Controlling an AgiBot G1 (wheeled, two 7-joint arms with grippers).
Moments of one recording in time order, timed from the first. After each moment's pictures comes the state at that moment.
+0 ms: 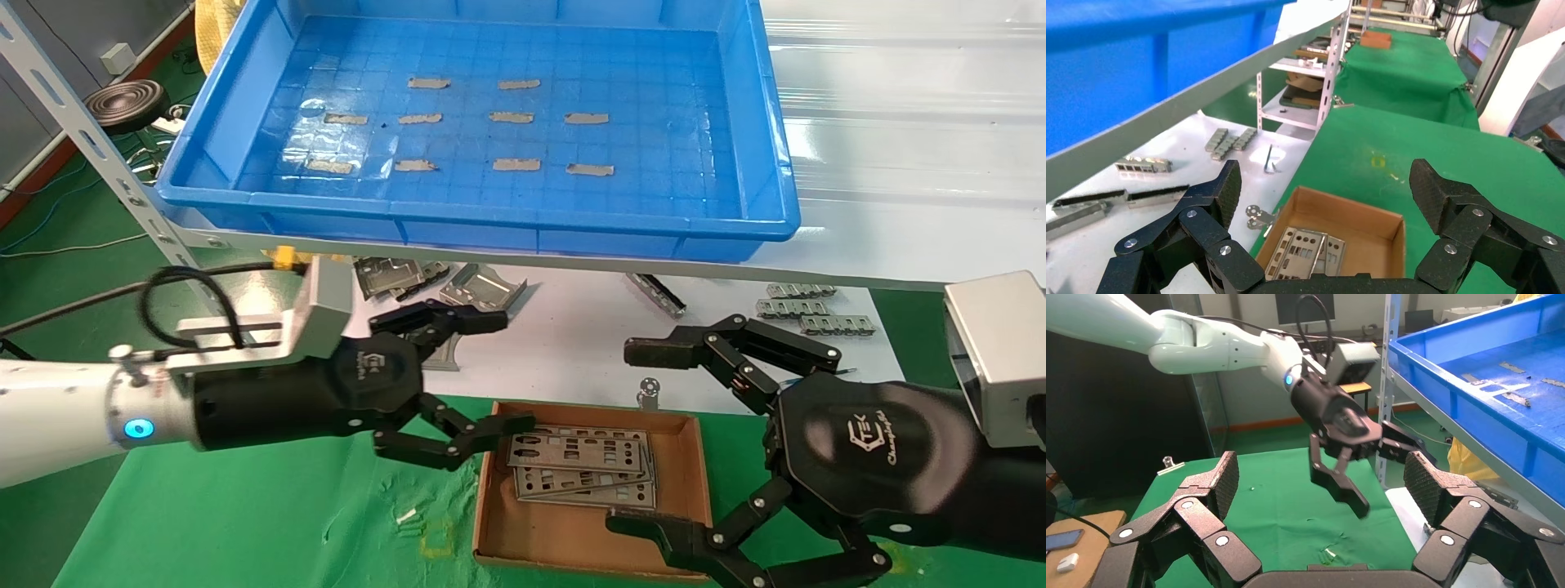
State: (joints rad) left arm -1.37 1.00 0.61 -0.64 0.86 1.49 0.12; right arm 1.10 -0.56 -0.40 1.25 -0.65 -1.45 0.12
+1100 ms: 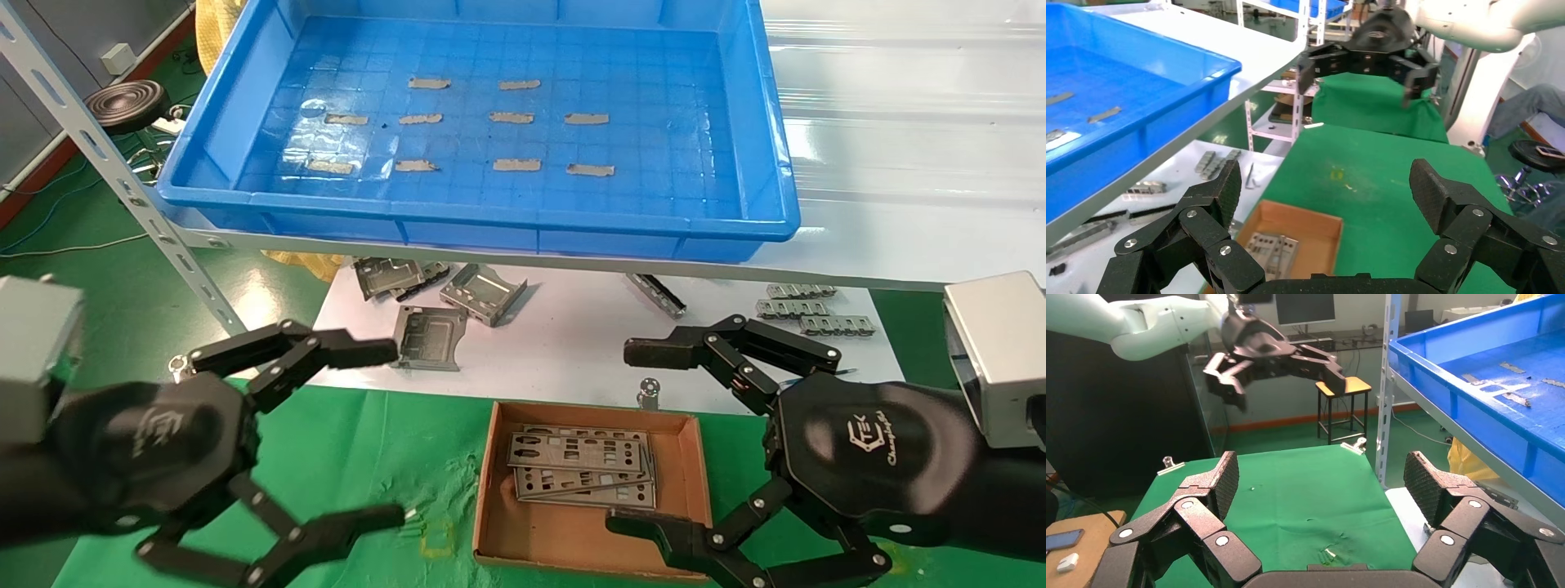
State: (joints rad) left arm -1.10 0.65 0.31 -1.22 0.74 1.50 -0.16; right arm 1.10 -0.56 -0.40 1.25 -0.65 -1.45 0.12
